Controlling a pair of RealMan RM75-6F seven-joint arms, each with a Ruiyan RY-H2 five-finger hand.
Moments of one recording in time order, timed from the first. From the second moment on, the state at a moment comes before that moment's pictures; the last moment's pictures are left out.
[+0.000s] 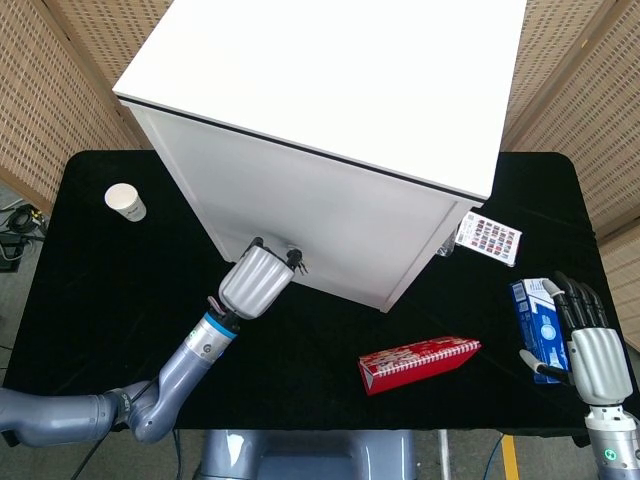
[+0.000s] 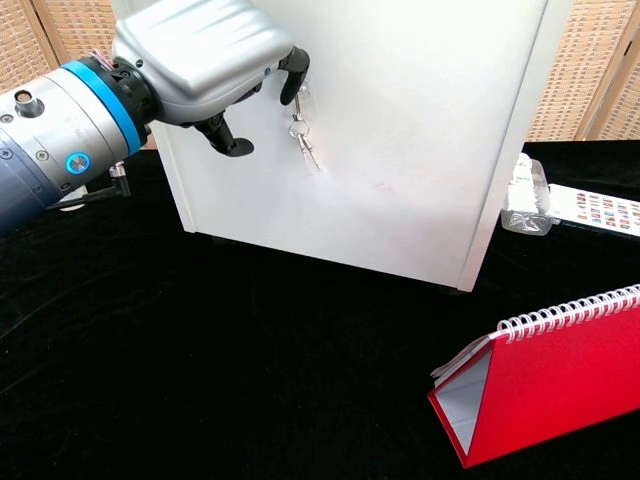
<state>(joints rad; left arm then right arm) -0.85 -1.60 -0.19 -1.63 1.38 1.23 1.09 0.08 -1.18 0.07 -1.54 -1.60 1.60 0.19</state>
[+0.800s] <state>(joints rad) -0.49 -1.48 0.06 -1.70 1.62 1.65 0.81 0.08 -1.20 0.07 -1.53 -1.60 1.59 0.13</state>
